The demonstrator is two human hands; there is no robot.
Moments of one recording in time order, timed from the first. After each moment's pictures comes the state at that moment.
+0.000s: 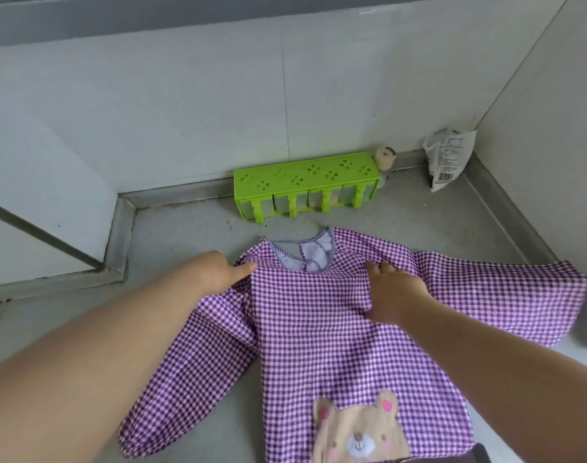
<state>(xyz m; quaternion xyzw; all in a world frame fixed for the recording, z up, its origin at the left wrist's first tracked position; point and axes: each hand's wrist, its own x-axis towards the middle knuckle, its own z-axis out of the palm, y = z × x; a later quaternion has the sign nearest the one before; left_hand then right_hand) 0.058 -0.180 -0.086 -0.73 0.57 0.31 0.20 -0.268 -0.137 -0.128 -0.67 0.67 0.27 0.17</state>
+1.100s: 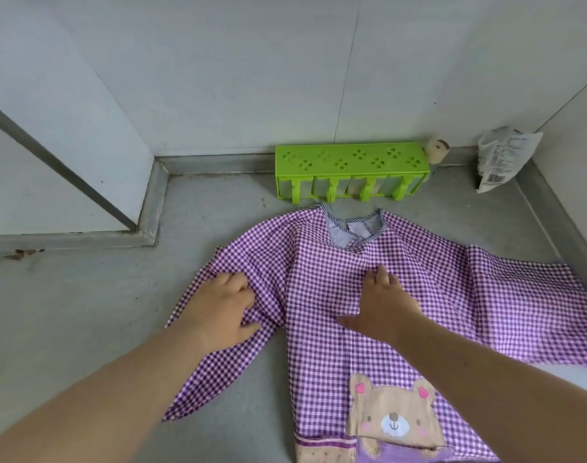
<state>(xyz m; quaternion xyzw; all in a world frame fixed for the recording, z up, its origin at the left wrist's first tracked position) 0.122 -0.072 -0.151 -0.57 0.80 0.14 0.13 -0.191 -0.110 -0.140 -0.69 0.64 0.27 0.21</state>
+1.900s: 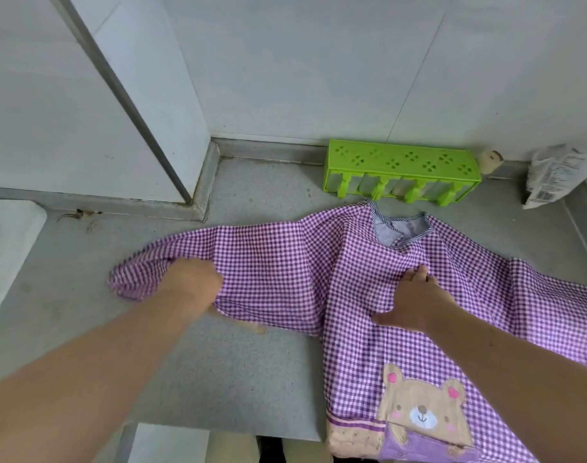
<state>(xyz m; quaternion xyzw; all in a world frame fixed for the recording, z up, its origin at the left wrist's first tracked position) 0.215 -0.055 -0.125 -0.59 0.69 0.03 0.41 -0.167 -0.116 -0.138 -0.67 0.62 0.36 0.18</state>
